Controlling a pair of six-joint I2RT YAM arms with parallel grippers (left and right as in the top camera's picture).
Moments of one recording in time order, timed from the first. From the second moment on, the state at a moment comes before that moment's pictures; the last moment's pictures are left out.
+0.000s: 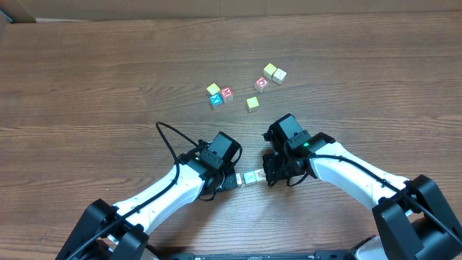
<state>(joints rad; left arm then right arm) -0.63 1.53 0.74 -0.55 0.05 -0.83 0.56 1.64 0.86 -0.56 -0.30 0.38</state>
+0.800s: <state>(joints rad) -0.63 1.53 0.74 -0.49 0.08 -0.83 0.56 1.64 0.86 -0.56 -0.30 0.38</state>
